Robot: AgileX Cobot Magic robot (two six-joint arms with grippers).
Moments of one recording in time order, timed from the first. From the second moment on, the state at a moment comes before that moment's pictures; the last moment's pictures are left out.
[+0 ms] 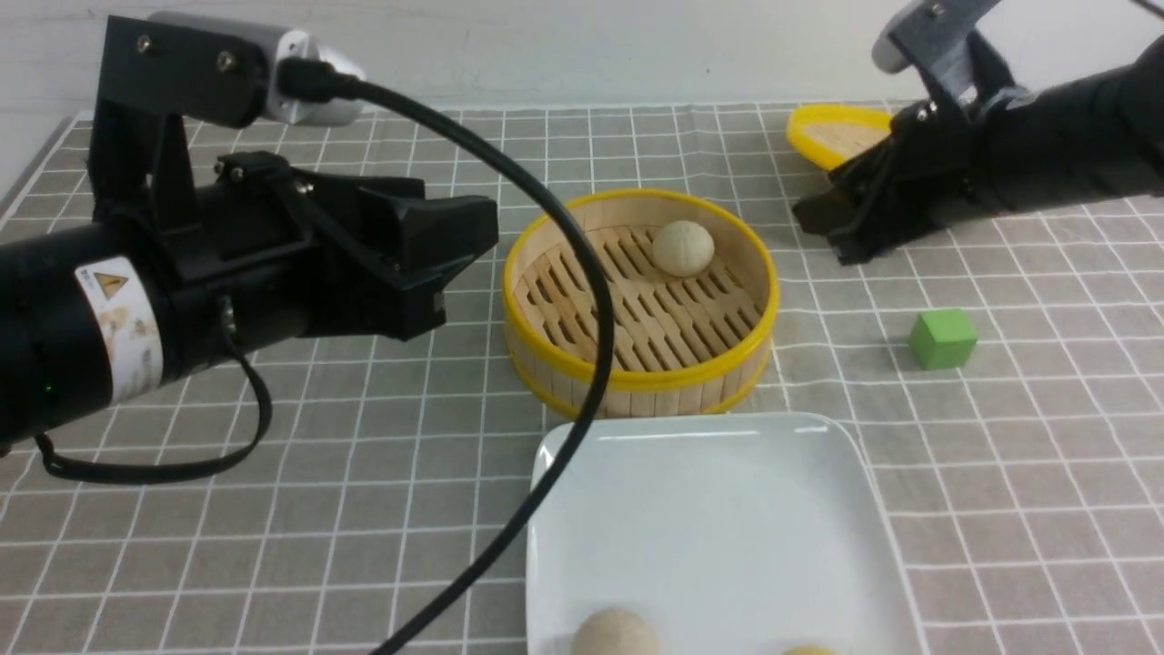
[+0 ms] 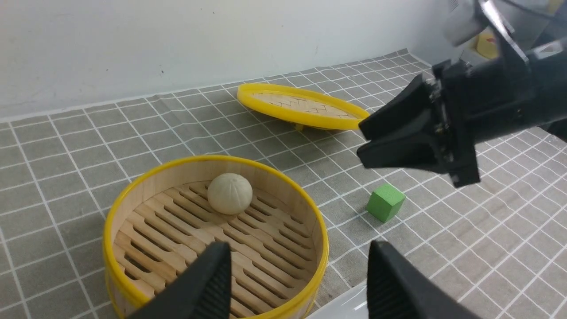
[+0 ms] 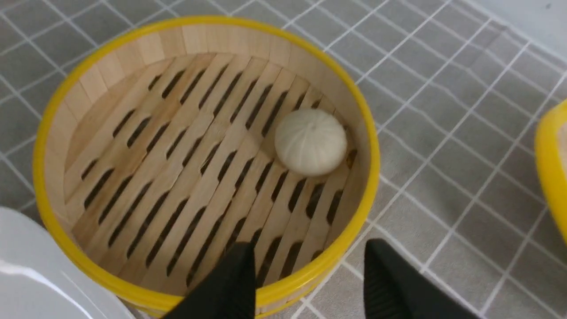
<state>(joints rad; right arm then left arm) 0.24 1.69 -1.25 0.78 0.44 -1.09 -0.36 1.06 -0.76 1.78 -0.45 -1.88</state>
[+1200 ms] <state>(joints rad) 0.24 2.17 -1.62 1.07 0.53 -1.46 -0.36 1.06 -0.76 1.78 -0.43 -1.88</state>
